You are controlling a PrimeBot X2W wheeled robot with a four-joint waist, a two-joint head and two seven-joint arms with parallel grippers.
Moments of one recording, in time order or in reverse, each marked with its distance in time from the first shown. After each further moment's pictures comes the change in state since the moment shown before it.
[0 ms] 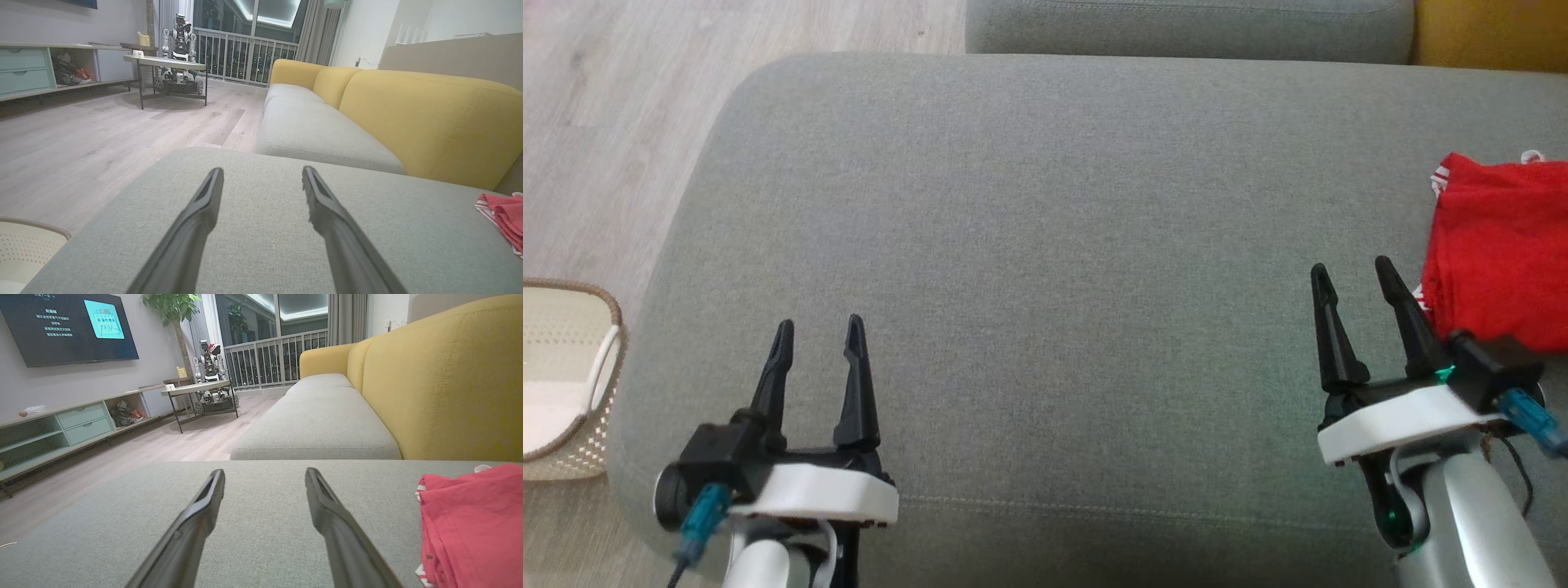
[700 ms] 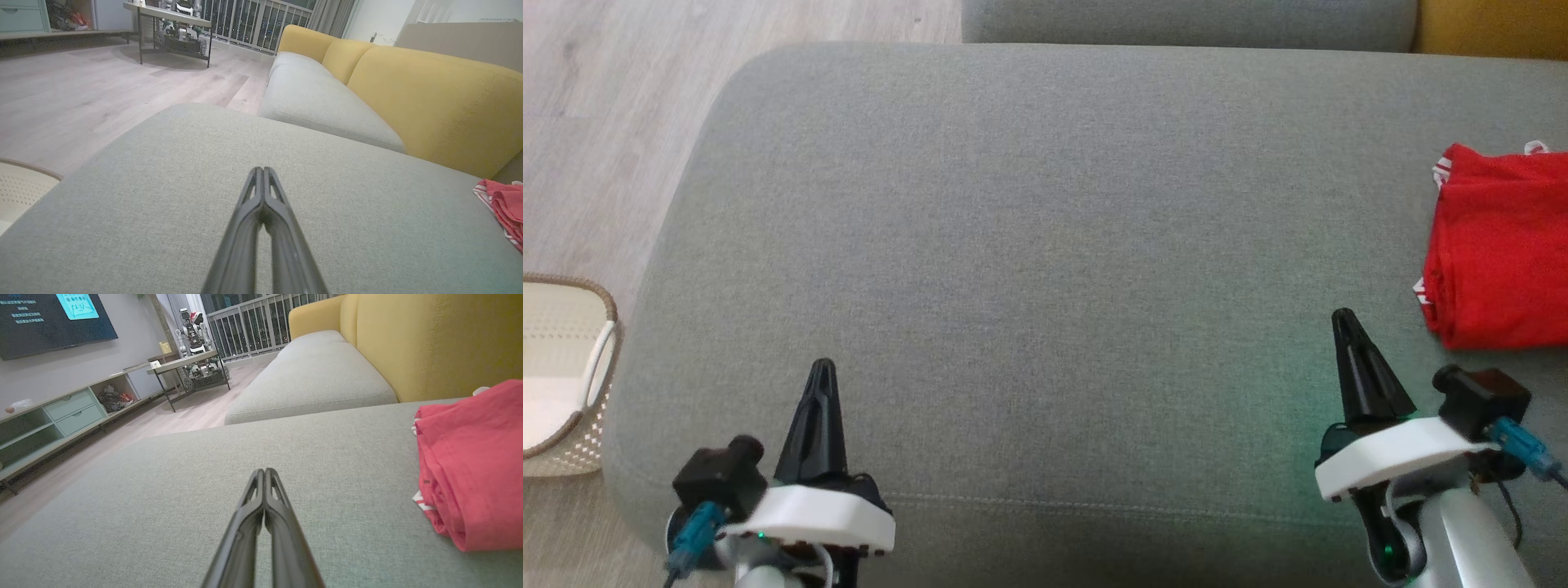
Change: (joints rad) left arm 0.039 0.000 0.002 0.064 -0.093 -0.017 0.010; right arm 0.050 0.004 0.000 0.065 0.053 0.000 0.016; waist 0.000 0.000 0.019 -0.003
